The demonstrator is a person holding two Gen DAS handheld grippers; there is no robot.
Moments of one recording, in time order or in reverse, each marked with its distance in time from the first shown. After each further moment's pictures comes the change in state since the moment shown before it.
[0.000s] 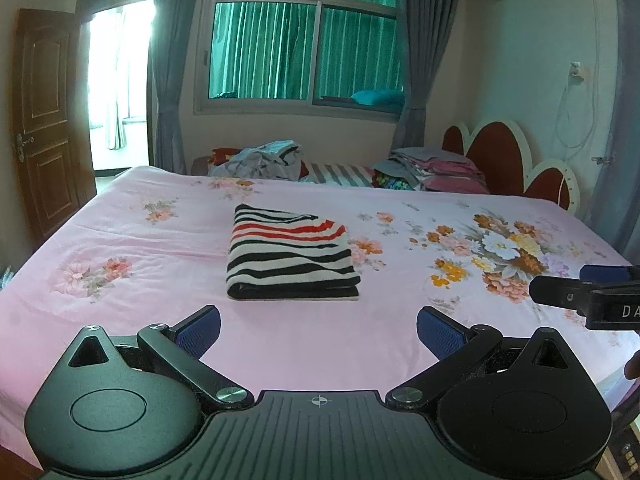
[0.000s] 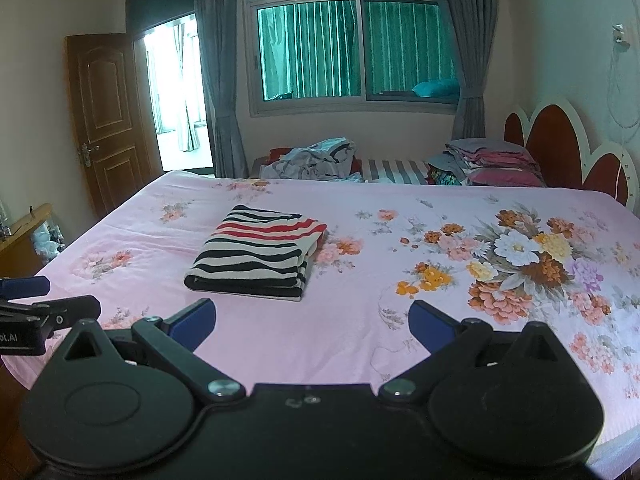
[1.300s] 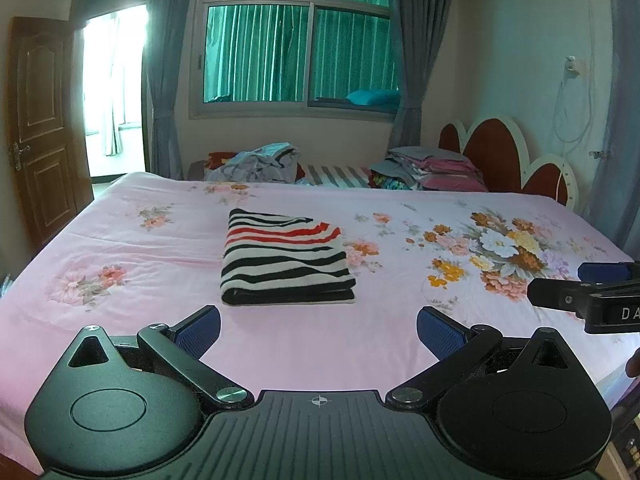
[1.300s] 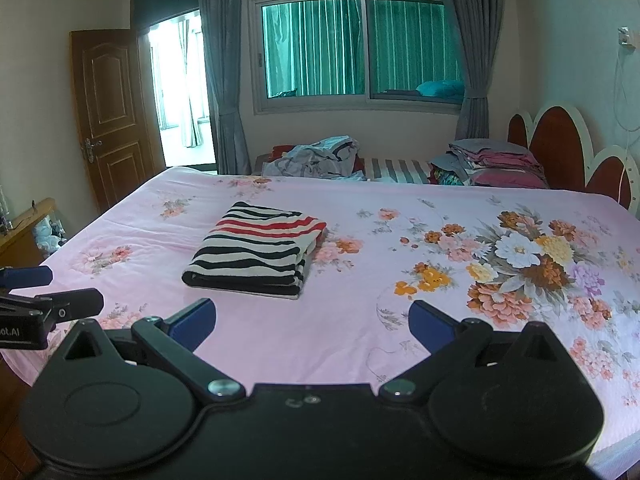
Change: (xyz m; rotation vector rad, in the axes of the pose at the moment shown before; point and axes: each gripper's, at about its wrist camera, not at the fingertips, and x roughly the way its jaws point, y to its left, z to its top) left arm 0.004 -0.009 0.003 0.021 -0.004 -0.002; right arm 0.003 -0.006 0.001 -0.011 0.006 0.008
